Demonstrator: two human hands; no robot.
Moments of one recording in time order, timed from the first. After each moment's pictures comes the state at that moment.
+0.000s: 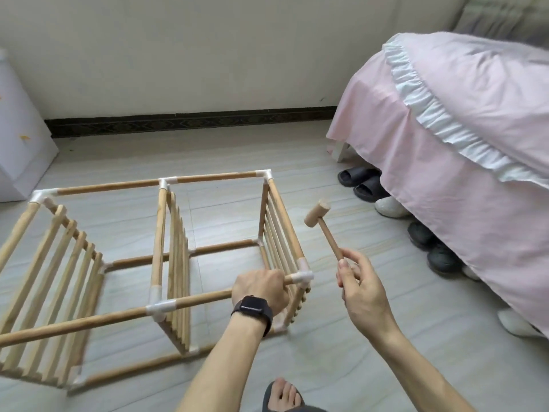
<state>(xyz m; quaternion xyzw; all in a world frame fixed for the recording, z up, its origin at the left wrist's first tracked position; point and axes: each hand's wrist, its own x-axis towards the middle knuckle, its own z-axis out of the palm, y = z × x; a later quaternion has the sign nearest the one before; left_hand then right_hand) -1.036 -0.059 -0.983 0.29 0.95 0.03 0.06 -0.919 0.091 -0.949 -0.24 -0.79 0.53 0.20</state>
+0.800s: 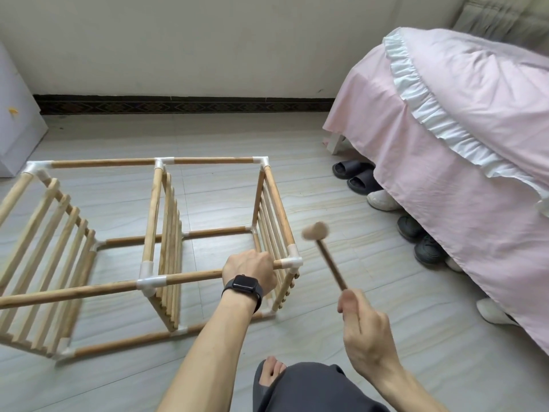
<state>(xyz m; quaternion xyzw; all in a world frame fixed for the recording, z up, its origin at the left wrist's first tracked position) -1.034 -0.069 -0.980 0.28 0.96 0.03 0.07 -0.840 0.065 -0.973 -0.20 -0.90 0.34 0.20</state>
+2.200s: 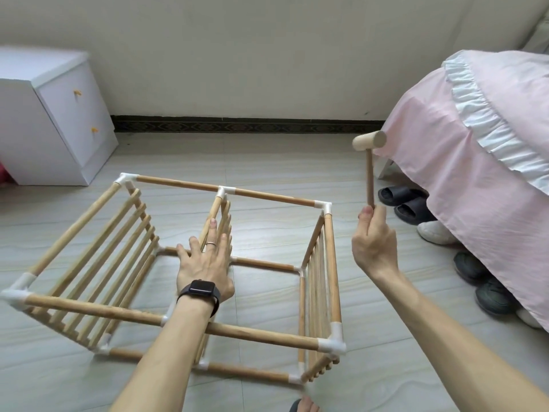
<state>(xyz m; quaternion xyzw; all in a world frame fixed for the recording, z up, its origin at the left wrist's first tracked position) -1.124 -0.199 -0.995 0.13 0.98 -0.12 0.01 -1.060 0.100 -0.934 -0.23 -0.89 0.27 0.28</state>
